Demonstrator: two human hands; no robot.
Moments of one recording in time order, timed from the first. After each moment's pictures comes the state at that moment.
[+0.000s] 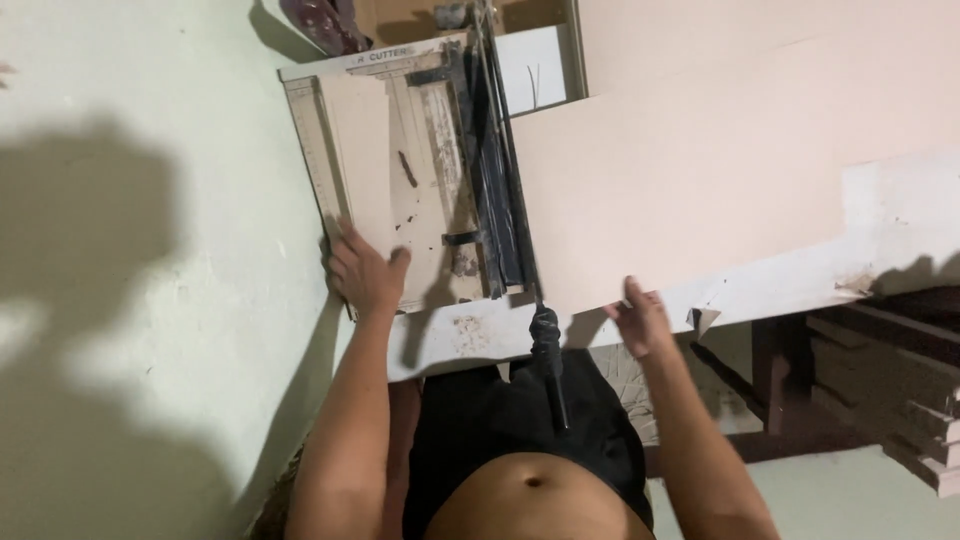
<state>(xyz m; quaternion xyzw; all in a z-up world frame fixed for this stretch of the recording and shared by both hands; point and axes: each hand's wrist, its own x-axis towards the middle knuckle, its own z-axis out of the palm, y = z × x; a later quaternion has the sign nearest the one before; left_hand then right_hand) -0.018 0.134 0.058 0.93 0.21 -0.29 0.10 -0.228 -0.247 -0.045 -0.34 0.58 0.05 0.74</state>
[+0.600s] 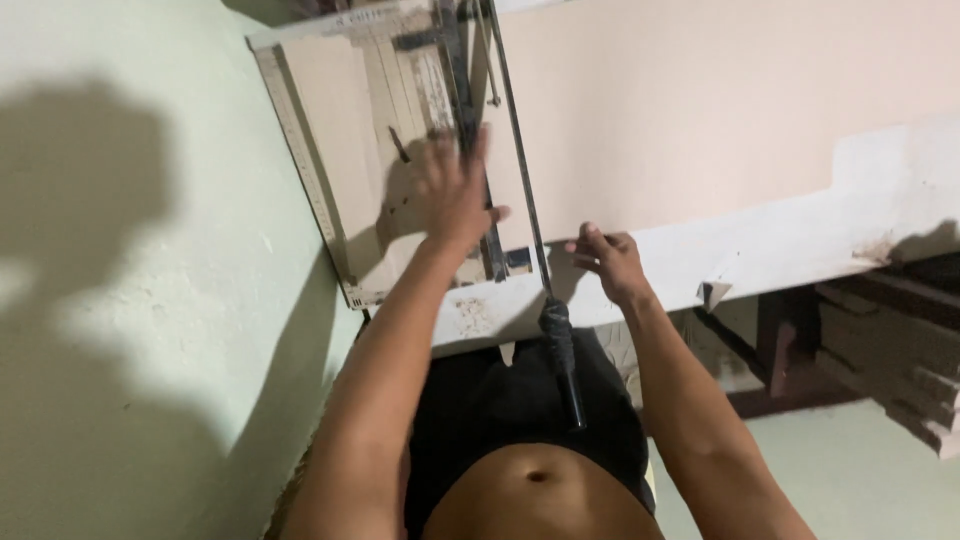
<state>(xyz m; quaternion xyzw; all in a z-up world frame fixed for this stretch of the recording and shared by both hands) 0.039 0.026 0.060 0.94 -0.08 -0.30 0.16 -0.130 -0.188 -0.017 -0.54 0.48 0.20 0.66</state>
